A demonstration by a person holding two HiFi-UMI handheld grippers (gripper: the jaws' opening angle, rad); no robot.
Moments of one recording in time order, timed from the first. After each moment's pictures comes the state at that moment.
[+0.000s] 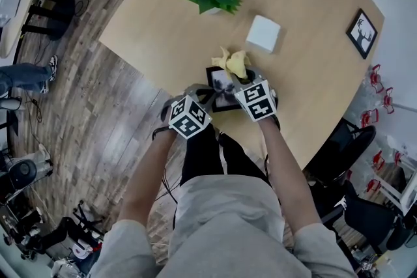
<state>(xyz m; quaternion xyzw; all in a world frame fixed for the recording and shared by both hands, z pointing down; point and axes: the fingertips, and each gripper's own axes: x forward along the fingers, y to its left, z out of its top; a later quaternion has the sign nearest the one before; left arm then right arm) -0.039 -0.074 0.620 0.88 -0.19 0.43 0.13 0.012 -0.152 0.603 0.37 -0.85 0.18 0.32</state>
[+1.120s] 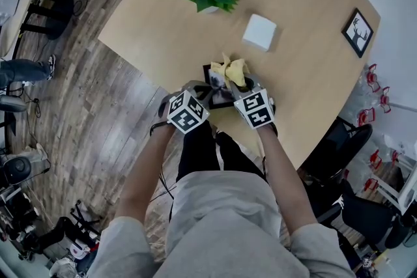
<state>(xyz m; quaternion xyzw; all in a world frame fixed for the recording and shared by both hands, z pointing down) -0.039 -0.072 0.618 0.87 -0.18 0.44 0.14 0.019 -0.117 0.602 0.37 -0.85 0.18 0.32</state>
